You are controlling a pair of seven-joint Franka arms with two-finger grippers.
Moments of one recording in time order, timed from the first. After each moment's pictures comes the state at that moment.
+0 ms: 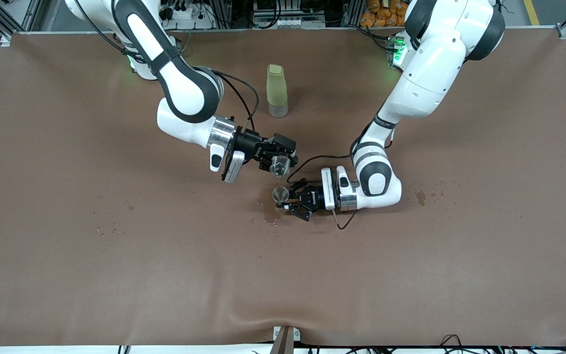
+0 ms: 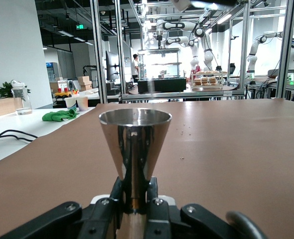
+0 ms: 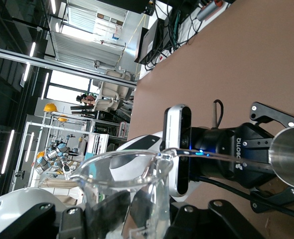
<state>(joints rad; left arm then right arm) -0.42 0.92 -0.09 -1.56 -1.90 2.02 2.60 0.53 0.38 0.17 -1.87 1.95 2.53 -0.99</state>
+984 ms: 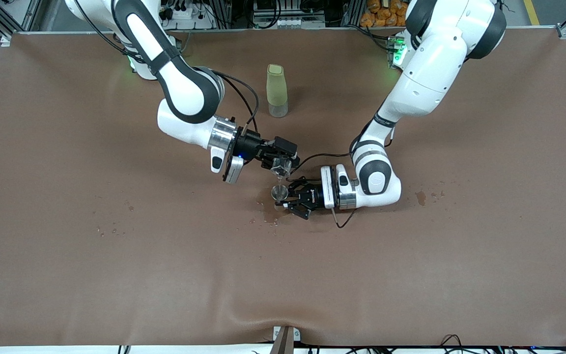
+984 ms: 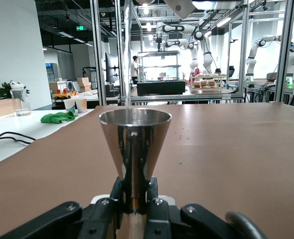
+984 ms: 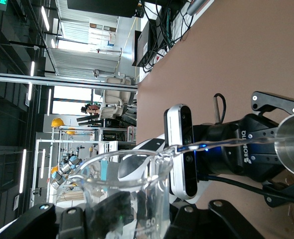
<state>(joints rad) -0.41 0.90 -0.10 -1.58 -1.90 2.02 2.59 0.53 0.38 0.17 -1.85 1.95 2.52 -0.83</state>
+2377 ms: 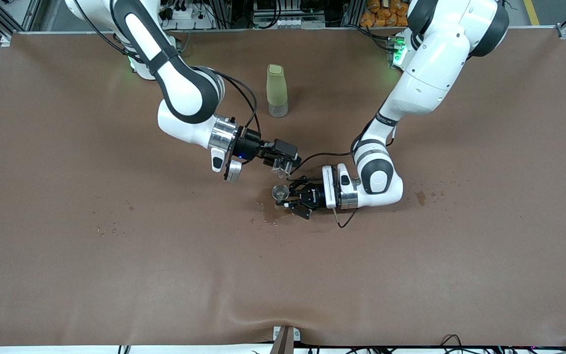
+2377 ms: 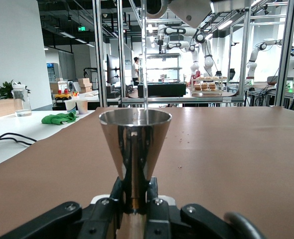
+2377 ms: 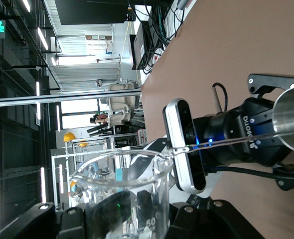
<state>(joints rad) -0.41 0.89 -0.10 -1.58 -1.90 2.02 2.57 0.53 0.38 0.17 -1.83 1.98 2.51 -0.69</state>
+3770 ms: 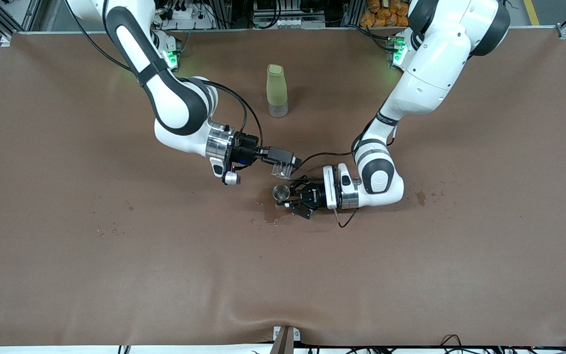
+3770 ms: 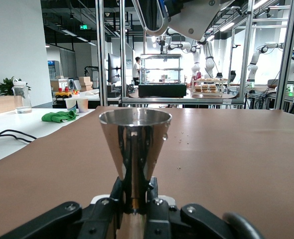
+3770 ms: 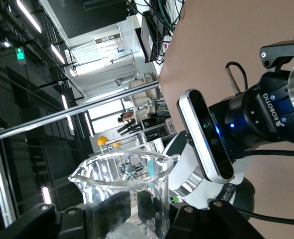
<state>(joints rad) -0.40 0.88 -0.10 -1.59 -1.90 2.02 2.54 0.49 0.40 0.17 -1.82 2.05 2.36 -0.53</state>
